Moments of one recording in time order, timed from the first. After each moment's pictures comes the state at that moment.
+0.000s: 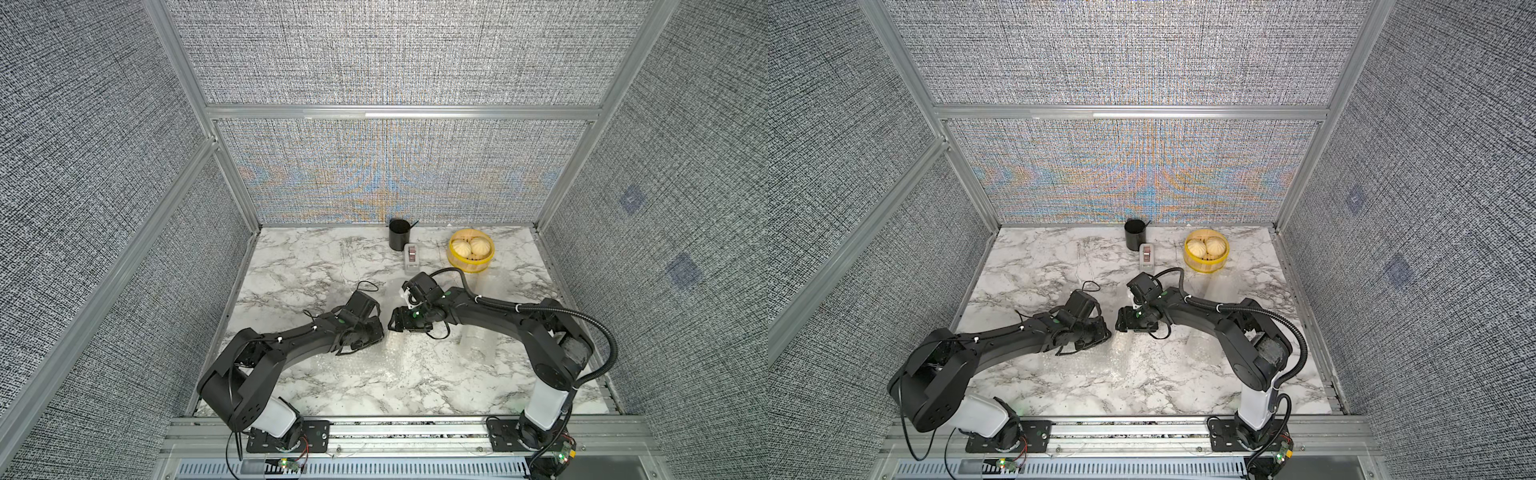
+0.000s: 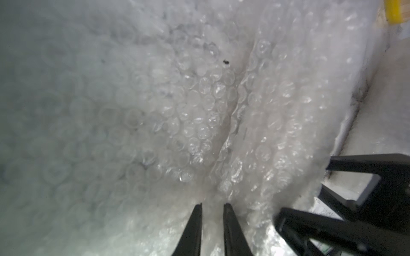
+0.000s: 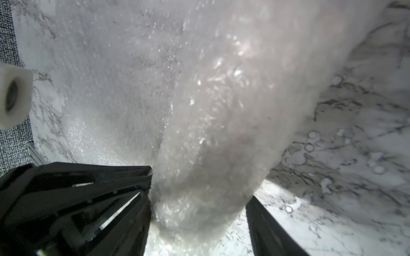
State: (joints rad) left arm -0.70 1.51 0.72 -0.23 0.21 -0.94; right arm 0.74 1.80 1.15 -0.42 -0.28 0.62
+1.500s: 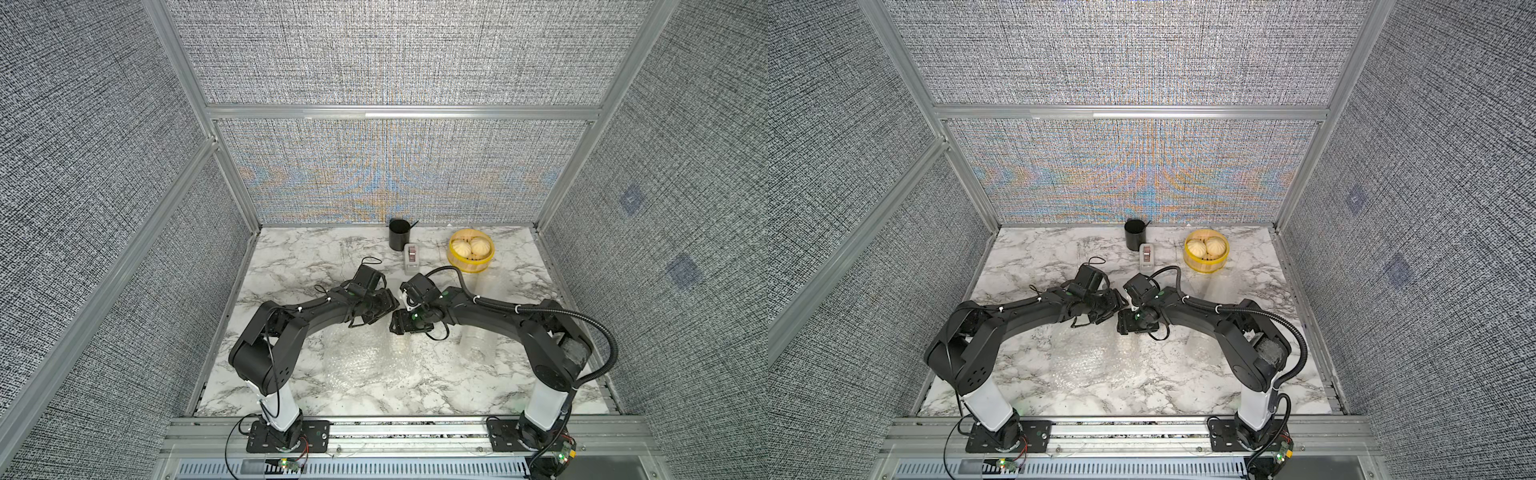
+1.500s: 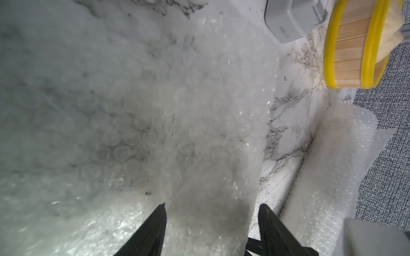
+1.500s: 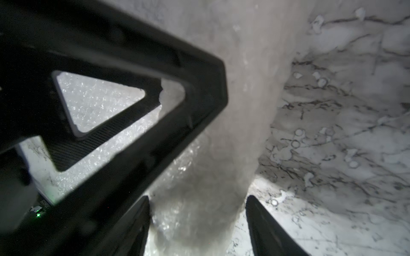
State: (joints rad) left arm -0.61 1.74 0.99 -0.19 0.29 -1.00; right arm 0.77 1.81 1.18 -0.48 -0.21 0.55
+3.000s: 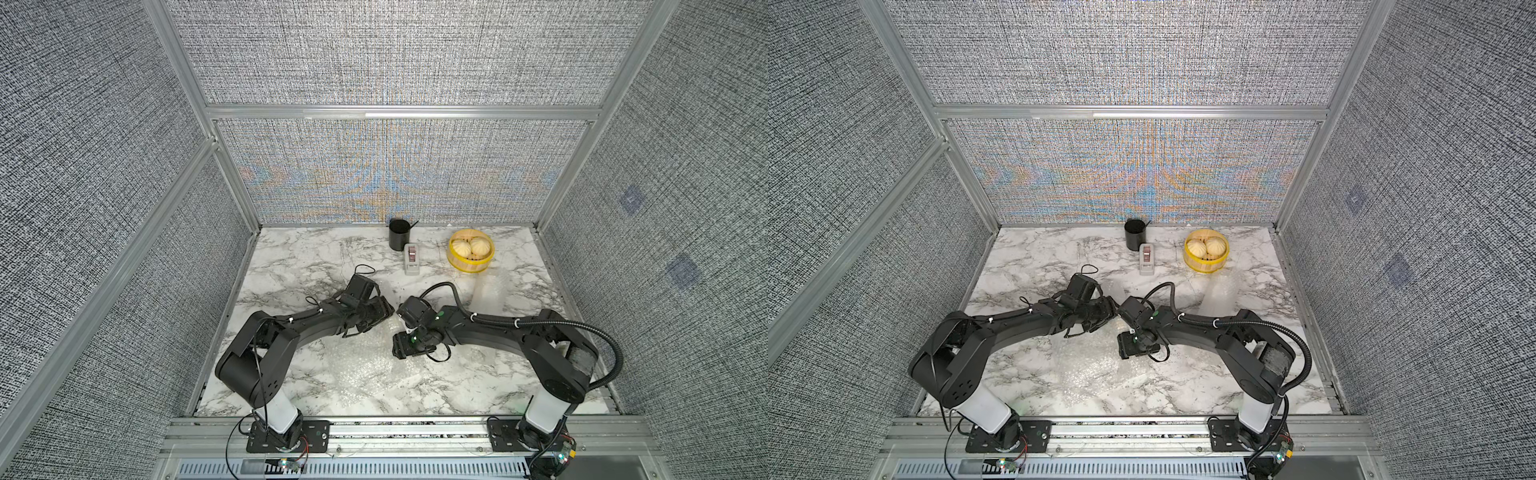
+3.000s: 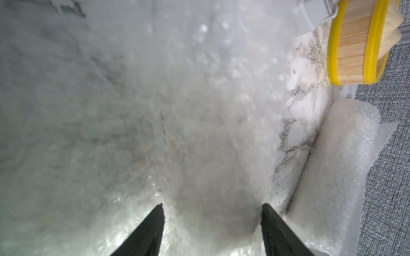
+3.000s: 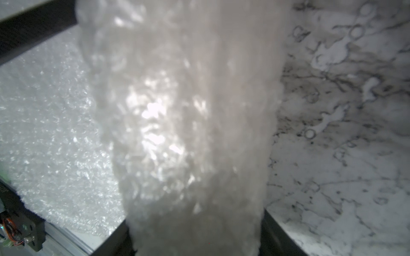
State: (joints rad) left arm -0.60 1.63 0.85 -0.14 0.26 -0.99; right arm 0.90 1.75 1.05 -0.50 -0.13 0.62
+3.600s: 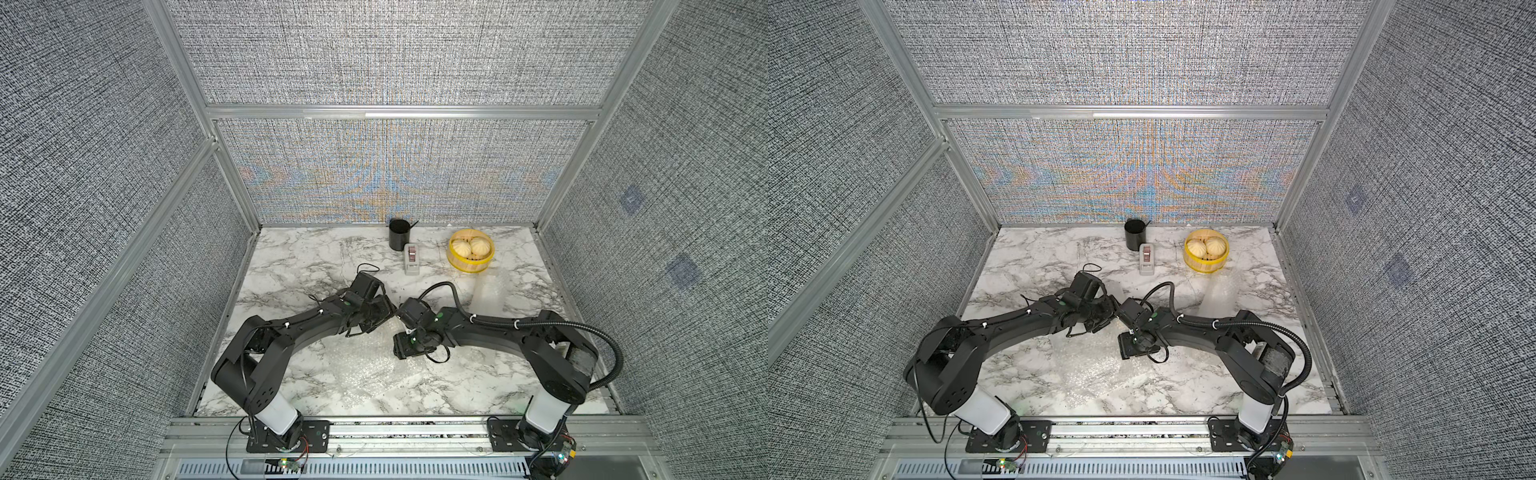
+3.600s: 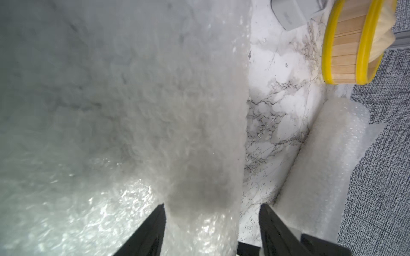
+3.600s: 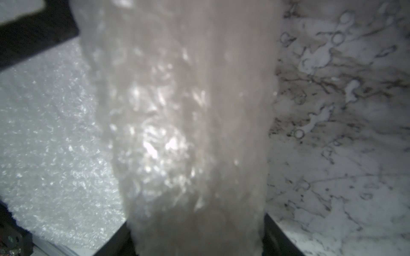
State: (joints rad) left arm -0.66 1.61 0.90 -0.22 0.24 -1.10; right arm 0.91 1.75 1.05 -0.50 -0.08 0.63
